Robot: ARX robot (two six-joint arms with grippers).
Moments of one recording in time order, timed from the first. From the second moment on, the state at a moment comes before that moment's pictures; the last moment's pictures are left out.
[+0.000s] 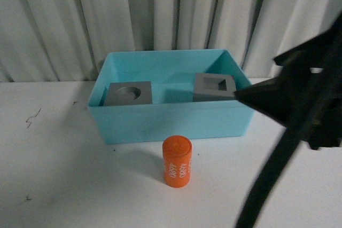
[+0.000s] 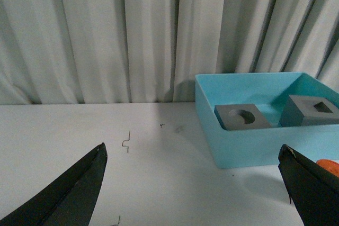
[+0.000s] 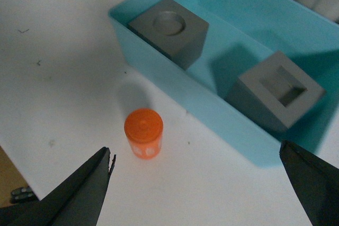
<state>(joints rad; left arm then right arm) 0.00 0.01 0.01 0.00 0.00 -0.01 0.28 1.48 0.83 0.05 -0.42 -0.40</state>
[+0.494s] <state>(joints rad) 0.00 0.01 0.01 0.00 0.00 -0.01 0.49 1.99 1.05 0.10 -0.24 -0.35</state>
